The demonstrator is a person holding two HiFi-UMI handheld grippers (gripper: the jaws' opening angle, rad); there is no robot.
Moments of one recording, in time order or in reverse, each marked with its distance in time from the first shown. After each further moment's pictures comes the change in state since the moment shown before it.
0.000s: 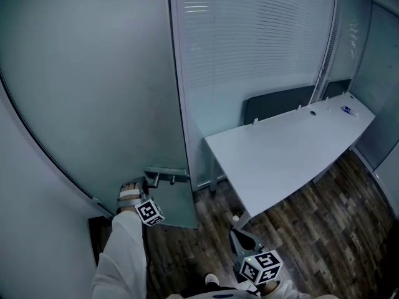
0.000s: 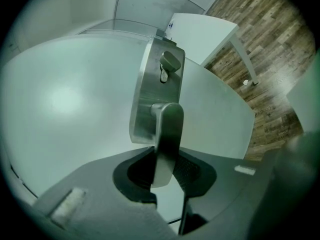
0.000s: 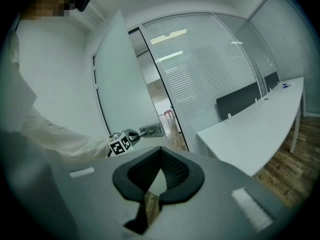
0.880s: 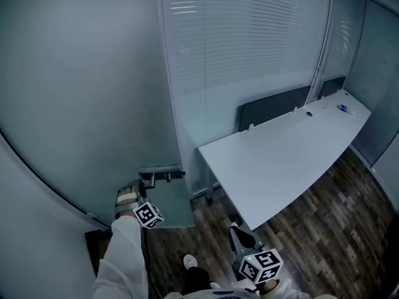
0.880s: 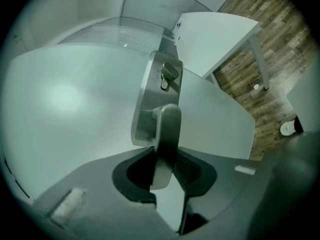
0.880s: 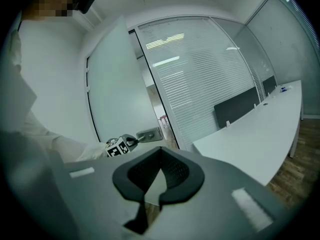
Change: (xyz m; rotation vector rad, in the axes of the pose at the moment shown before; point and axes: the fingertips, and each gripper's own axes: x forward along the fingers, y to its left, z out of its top) left arm 0.064 0.018 0.025 -0.064 -0.025 0.008; right arm 0.051 -0.032 0.037 -0.004 -0.068 -0.045
